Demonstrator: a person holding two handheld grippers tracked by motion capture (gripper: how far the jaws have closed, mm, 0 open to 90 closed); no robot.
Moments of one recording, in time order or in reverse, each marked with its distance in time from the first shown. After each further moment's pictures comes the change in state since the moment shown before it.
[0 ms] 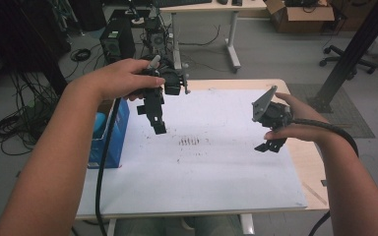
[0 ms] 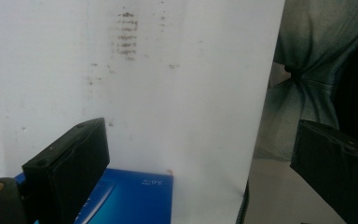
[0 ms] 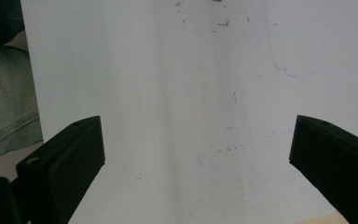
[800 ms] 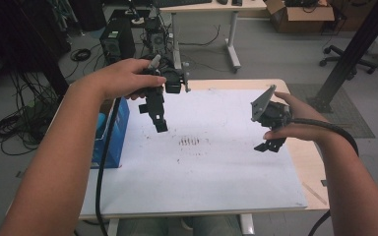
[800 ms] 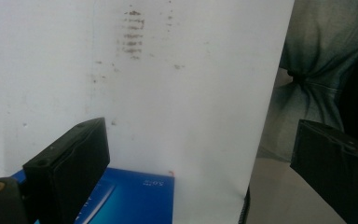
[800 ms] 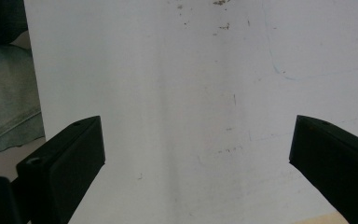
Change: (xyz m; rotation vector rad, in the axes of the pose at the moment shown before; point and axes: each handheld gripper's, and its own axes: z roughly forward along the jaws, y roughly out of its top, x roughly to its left) left arm 0.005 0.000 0.003 -0.008 0.014 -0.037; right arm 0.003 0.006 -0.004 0.007 -0.006 -0.012
